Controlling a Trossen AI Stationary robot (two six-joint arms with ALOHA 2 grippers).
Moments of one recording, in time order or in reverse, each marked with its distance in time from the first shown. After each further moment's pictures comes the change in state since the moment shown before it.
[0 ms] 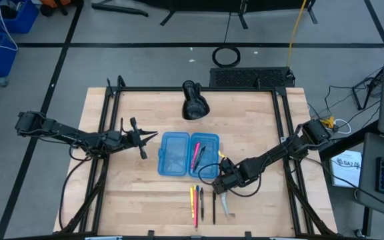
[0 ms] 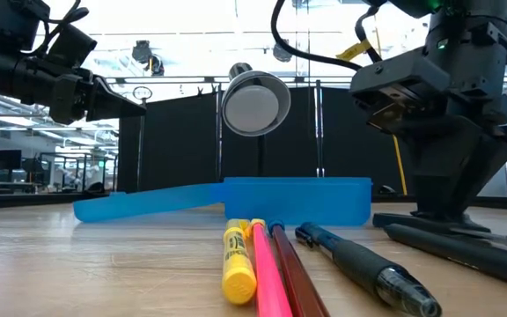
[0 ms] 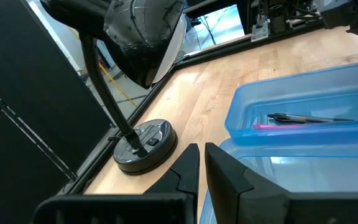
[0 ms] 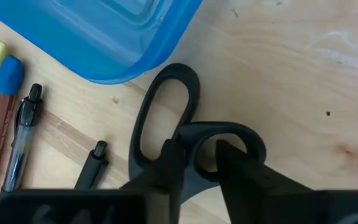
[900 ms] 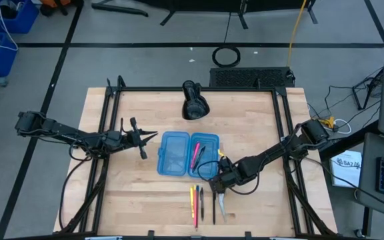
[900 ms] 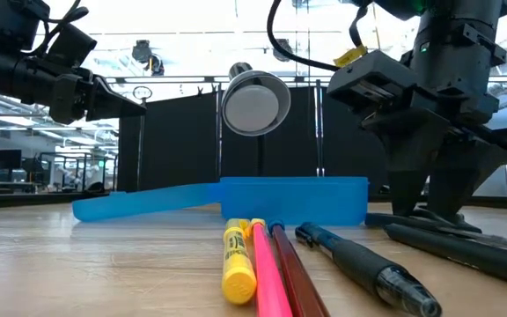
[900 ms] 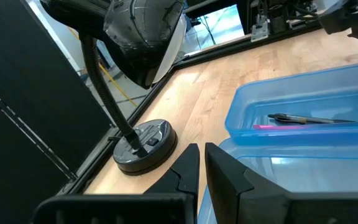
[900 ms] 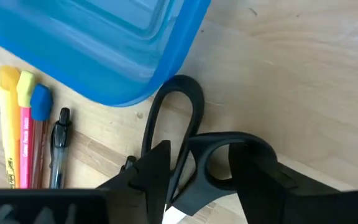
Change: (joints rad) left arm 0.000 0.000 0.000 0.000 0.000 0.000; right arm -0.029 0.004 -0.003 0.080 -0.014 0.110
